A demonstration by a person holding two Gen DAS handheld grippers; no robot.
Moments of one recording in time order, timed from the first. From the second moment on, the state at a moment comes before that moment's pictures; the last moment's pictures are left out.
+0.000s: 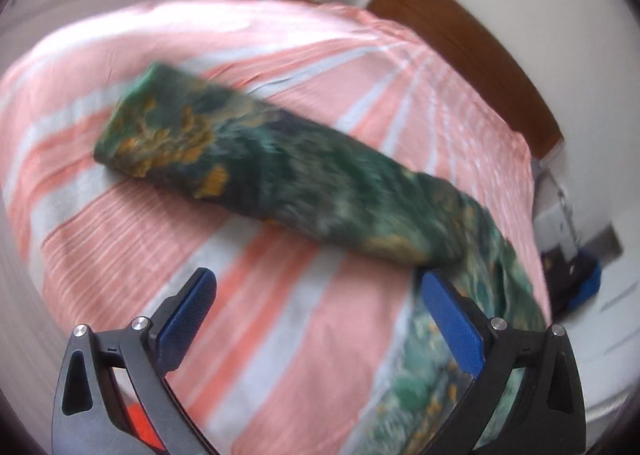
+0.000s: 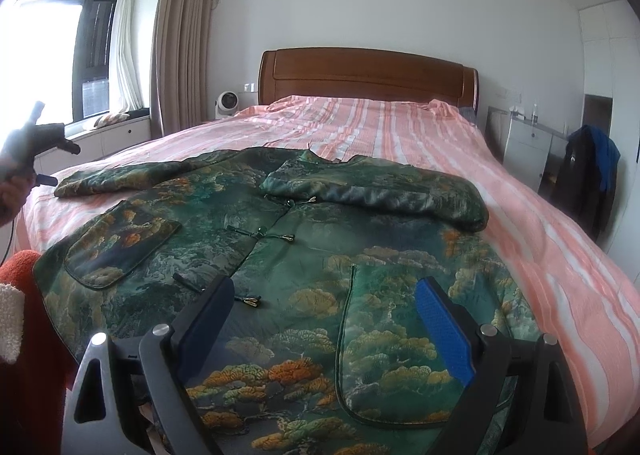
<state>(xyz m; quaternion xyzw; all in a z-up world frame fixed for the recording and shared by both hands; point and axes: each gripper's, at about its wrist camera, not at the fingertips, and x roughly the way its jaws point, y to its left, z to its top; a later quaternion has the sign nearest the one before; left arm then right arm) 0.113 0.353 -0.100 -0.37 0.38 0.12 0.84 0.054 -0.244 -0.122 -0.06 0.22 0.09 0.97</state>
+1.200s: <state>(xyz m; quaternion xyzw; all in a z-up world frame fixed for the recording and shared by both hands) 0.236 -0.105 -0.029 0.22 0.36 -0.17 0.89 0.043 -0.291 -0.107 0.01 0.20 0.05 0.98</state>
